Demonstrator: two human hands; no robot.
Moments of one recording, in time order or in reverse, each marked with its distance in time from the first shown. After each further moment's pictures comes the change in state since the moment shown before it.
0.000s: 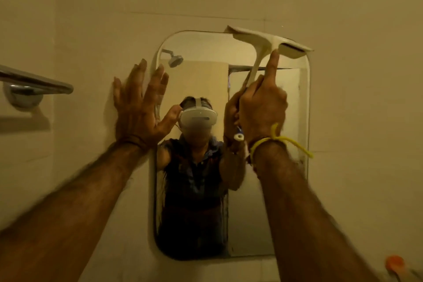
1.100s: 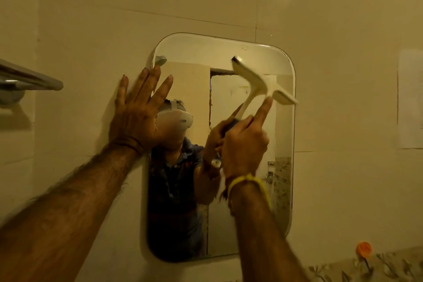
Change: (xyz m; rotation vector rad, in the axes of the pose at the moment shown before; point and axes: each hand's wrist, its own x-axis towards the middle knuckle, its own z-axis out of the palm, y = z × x) left_hand -0.003 0.001 -0.001 -0.019 -0.087 0.108; right_hand -0.072 0.006 0.003 0.078 0.075 0.195
